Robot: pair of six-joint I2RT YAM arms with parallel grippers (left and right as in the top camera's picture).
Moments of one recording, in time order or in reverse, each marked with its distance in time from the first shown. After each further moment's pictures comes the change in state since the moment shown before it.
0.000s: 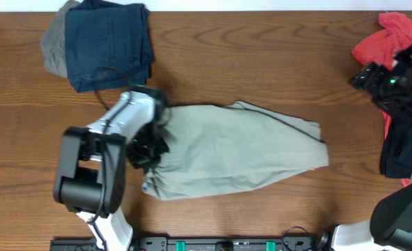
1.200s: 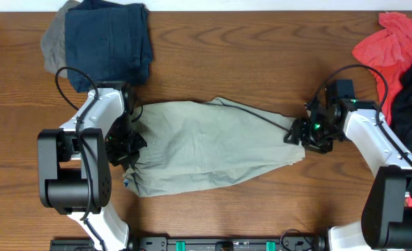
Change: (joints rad) left arm 0.203 0.000 0.012 0.009 -0.071 0.065; right arm 0.318 0.000 -0.507 0.174 -0.093 -0.093
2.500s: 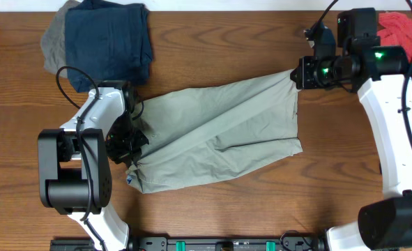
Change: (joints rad) left arm -0.006 -0.001 0.010 0.027 0.029 0.000; right arm 0.098 0.009 0.640 -0.208 0.017 -0.156
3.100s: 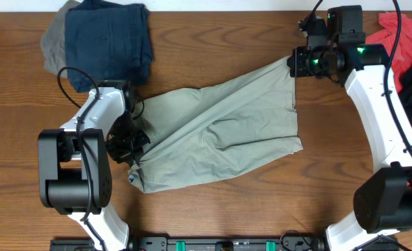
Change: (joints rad) left arm -0.002 0.000 0.002 0.003 0.032 0.017; right arm 0.000 0.102 -0.036 0.246 0.054 -0.016
